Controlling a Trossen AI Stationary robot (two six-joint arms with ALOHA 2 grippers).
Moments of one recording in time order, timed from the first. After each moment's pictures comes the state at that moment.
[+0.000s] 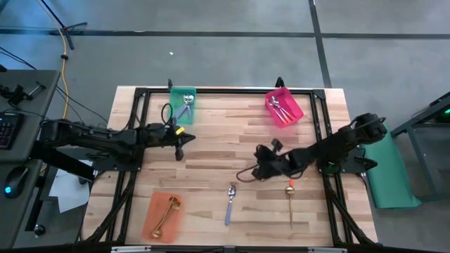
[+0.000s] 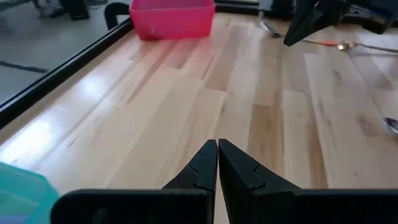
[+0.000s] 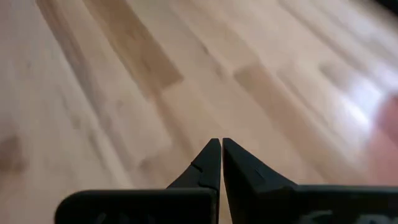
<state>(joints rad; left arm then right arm) 0.15 0.96 0.18 0.41 -0.12 -0.04 0.32 1.55 0.73 -0.20 0.66 0.68</state>
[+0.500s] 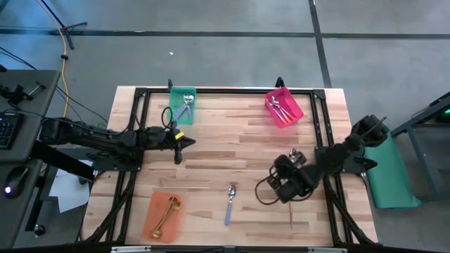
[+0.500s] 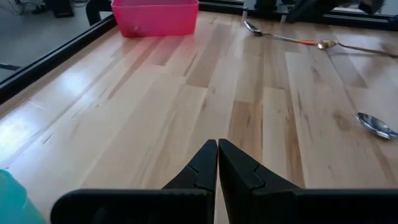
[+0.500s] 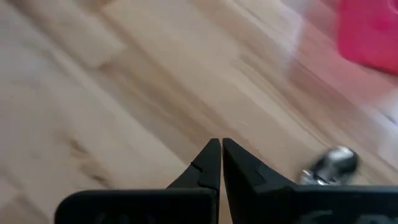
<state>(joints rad) 0.09 0.96 0.16 0.43 -0.12 -0.08 0.60 1.54 0.86 -0.91 0.68 1.43</state>
